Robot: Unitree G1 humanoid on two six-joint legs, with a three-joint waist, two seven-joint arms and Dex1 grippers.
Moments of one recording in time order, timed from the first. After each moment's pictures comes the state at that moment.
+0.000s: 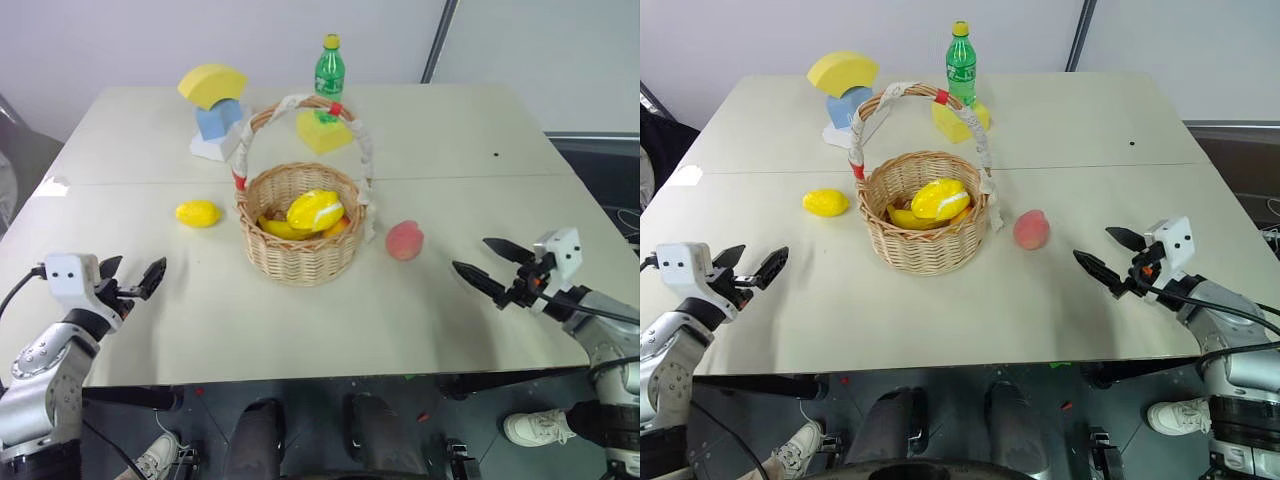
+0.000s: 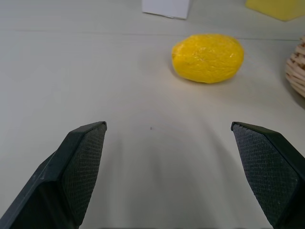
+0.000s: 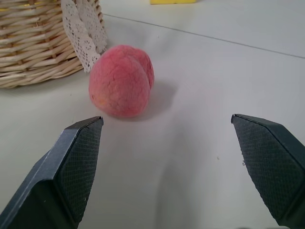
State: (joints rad) left arm 0.07 0.50 0.50 -0.17 -0.49 0.42 -0.44; right arm -0.06 -0.69 -0.33 0.00 0.49 0.29 0.88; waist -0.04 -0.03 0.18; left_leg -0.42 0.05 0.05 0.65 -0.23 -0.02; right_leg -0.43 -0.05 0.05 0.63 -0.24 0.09
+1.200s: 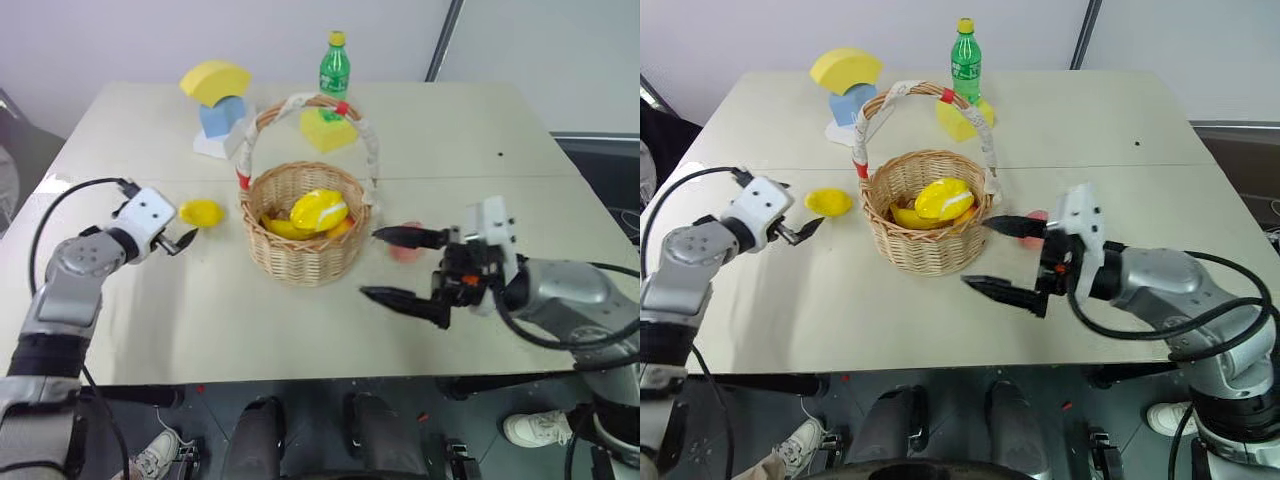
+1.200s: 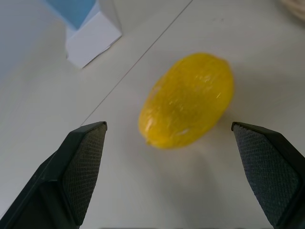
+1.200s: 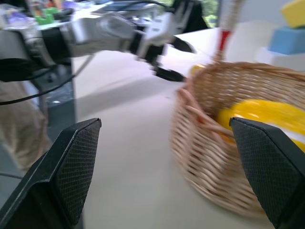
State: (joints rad) left arm -0.50 0.79 -0.02 0.34 0.00 0.11 -0.67; right arm -0.26 -0.73 -0.11 -0.67 0.89 0.73 0.79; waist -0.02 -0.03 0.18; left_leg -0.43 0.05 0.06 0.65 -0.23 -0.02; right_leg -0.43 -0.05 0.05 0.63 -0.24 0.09
